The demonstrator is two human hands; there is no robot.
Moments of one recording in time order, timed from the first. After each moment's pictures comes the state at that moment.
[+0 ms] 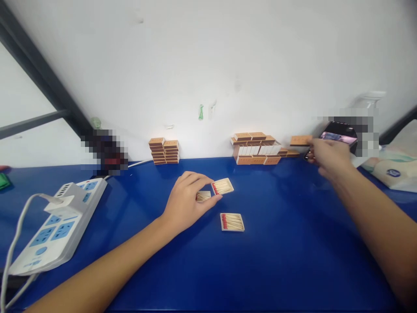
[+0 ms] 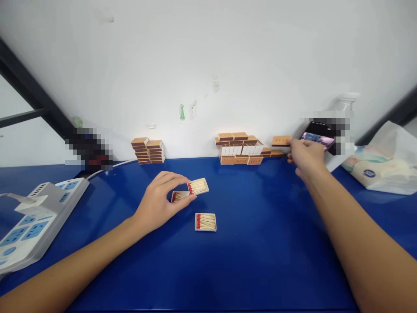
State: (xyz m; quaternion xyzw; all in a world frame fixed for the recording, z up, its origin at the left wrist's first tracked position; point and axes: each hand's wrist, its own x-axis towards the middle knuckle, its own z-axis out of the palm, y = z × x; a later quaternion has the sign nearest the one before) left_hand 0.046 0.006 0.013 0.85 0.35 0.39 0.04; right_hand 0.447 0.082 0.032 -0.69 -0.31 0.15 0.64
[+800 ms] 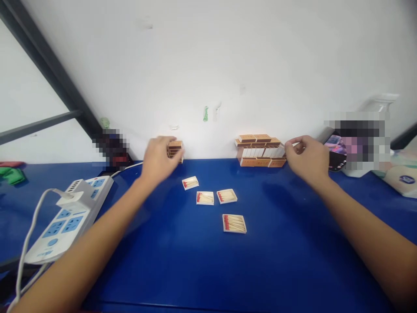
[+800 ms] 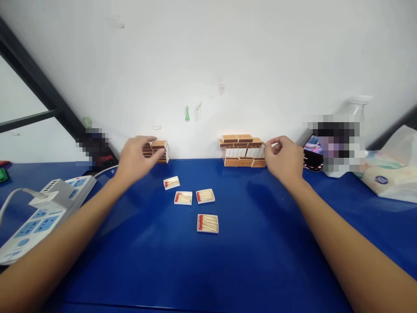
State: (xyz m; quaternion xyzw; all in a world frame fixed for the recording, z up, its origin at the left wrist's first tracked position) left_hand -0.013 0.090 0.061 0.77 0.51 0.38 -0.11; right_hand 0.398 0.076 0.024 -0.73 -0.52 -0.08 0.44
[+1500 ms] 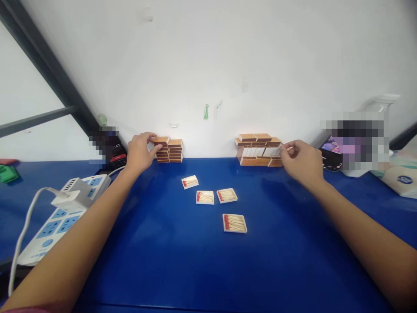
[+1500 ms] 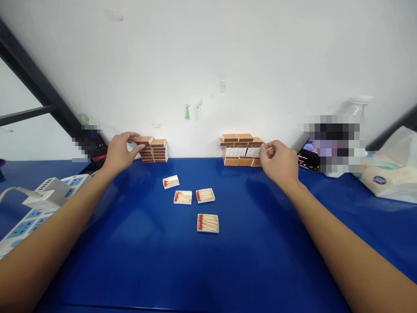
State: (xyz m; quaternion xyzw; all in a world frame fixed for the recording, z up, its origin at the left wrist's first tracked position) left_hand -0.087 0.149 0.047 0.74 0.57 0.34 -0.09; right_hand 0.393 0.074 0.014 -0.73 -0.56 -0.09 0.39
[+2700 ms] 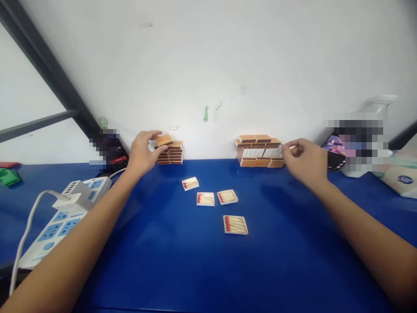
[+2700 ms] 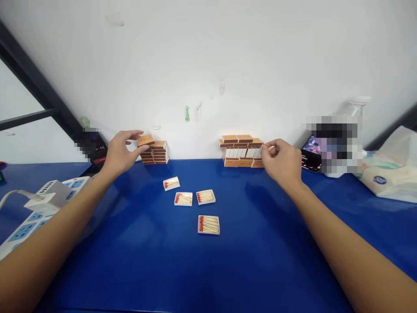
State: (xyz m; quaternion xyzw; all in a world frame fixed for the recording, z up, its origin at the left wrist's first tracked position) left_hand -0.059 0.124 0.065 0.75 0.49 0.44 -0.05; right_hand 0.384 0.066 0.028 -0.71 -0.54 -0.08 0.44
